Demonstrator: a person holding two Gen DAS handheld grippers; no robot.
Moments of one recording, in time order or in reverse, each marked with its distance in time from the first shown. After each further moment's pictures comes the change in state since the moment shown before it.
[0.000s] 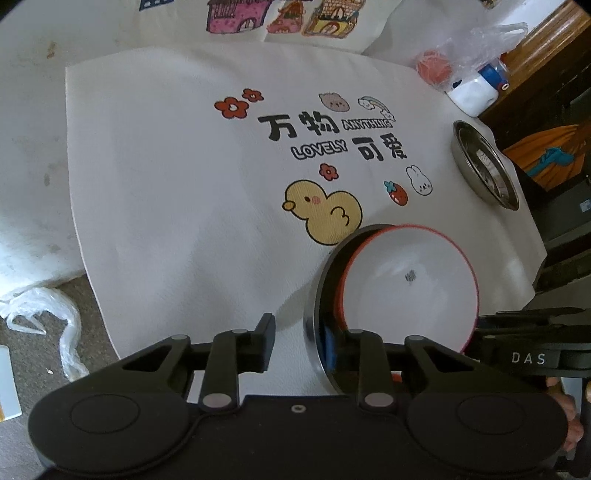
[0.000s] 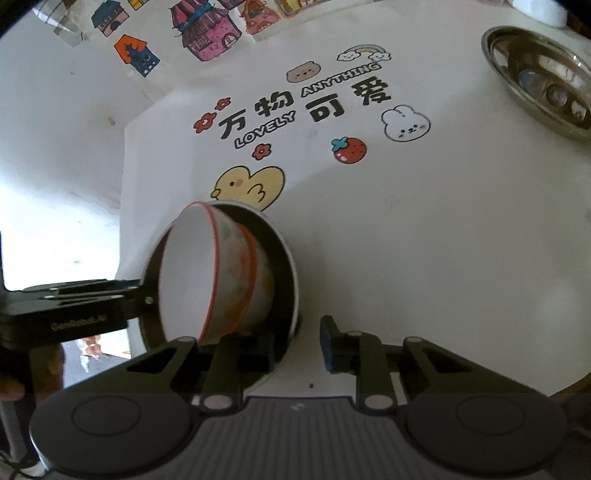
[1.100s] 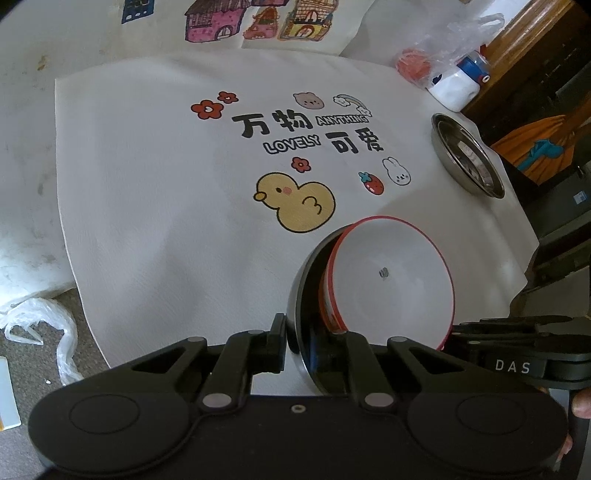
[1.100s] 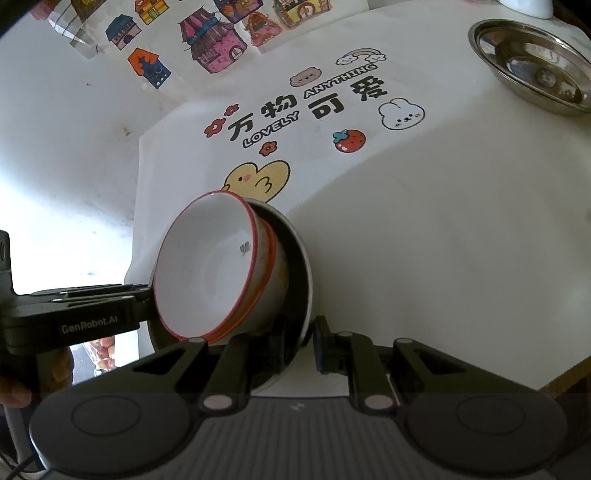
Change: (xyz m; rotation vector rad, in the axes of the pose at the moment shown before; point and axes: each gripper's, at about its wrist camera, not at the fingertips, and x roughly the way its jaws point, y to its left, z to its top) left arm -0.004 -0.022 -0.018 0.044 -0.046 0.001; right arm -0.002 -0.008 -0.031 0.019 -0.083 0.044
